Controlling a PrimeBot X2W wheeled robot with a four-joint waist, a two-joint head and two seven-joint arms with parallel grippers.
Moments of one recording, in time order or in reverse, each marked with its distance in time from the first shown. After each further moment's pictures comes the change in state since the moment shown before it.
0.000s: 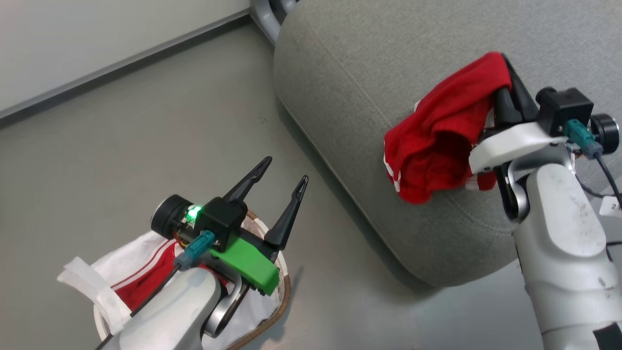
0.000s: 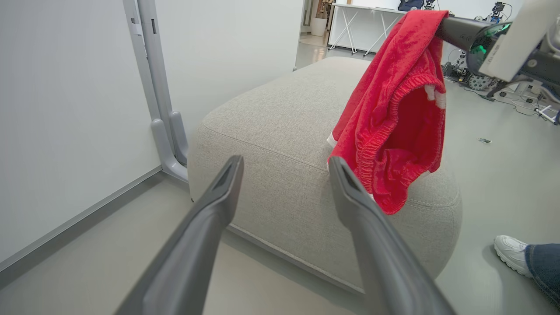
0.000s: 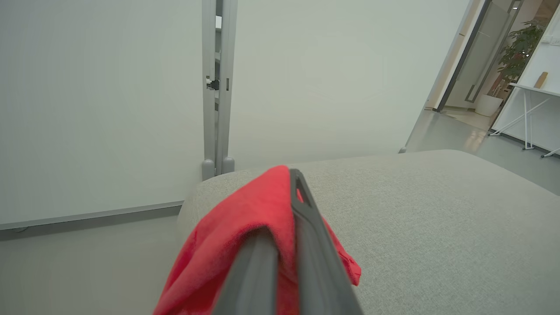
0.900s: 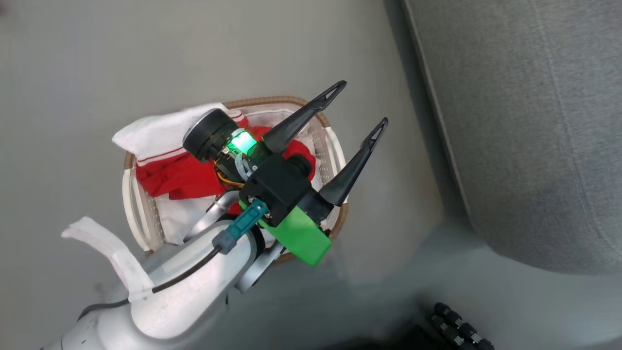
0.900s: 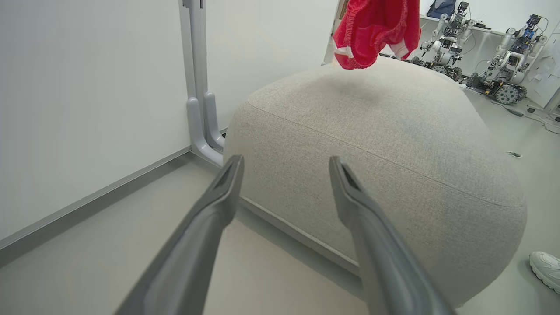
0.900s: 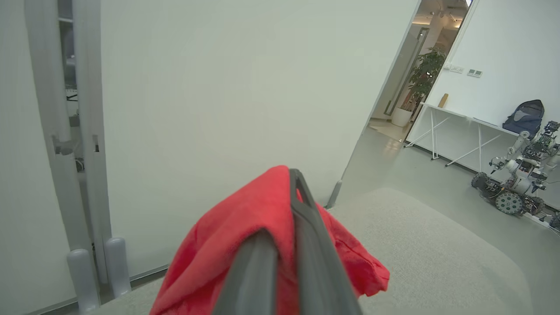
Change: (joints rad) left arm -0.242 -0.019 -0.070 -0.252 0.137 0.007 0.127; right arm -0.712 -0.504 -0.372 0.207 0.014 0.000 0.264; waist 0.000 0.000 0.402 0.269
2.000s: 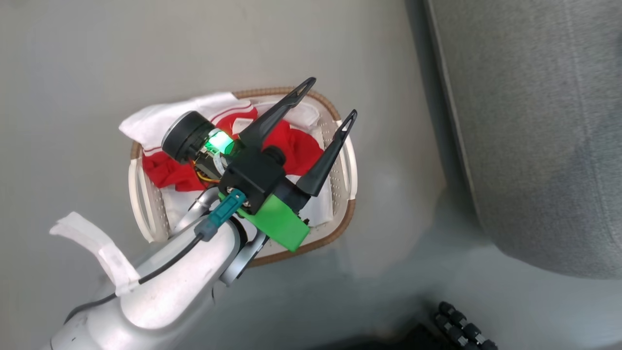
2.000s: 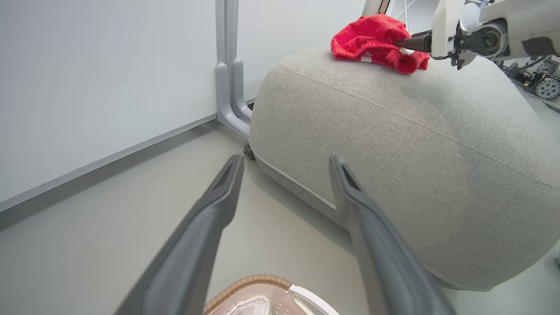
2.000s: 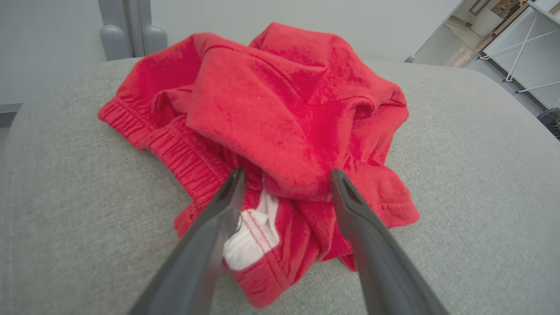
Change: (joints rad) left arm 0.003 0.022 0.013 0.074 -0.024 0.024 -0.042; right arm 0.141 0.116 0.106 0.446 -0.078 0.000 -0.195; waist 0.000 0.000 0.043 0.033
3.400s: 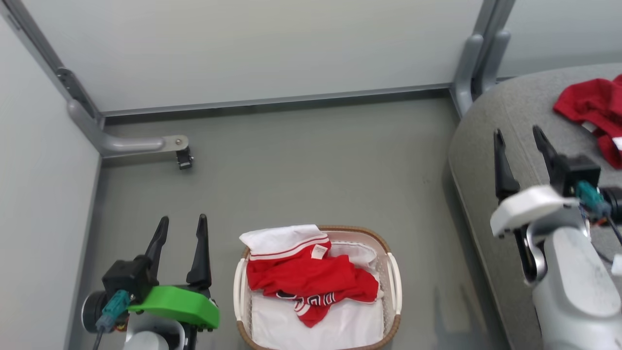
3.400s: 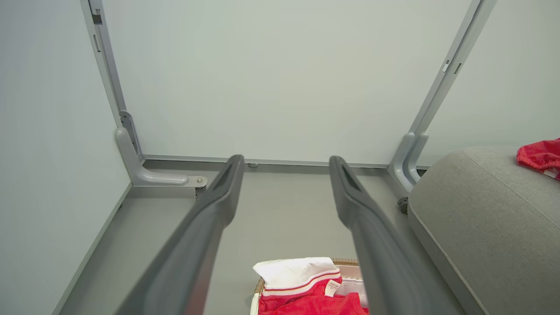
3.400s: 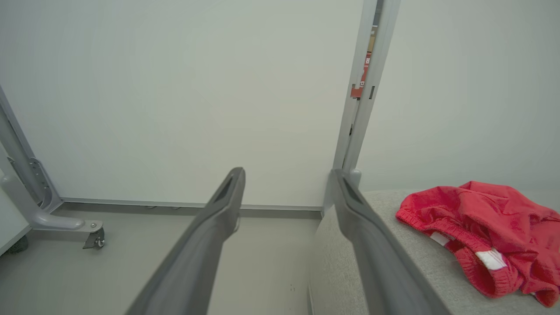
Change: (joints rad) left arm 0.605 -0.120 0.549 0.194 -0.064 0.016 -0.100; right arm 0.731 0.339 0.223 -0.605 0.089 0.000 -0.069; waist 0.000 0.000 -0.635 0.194
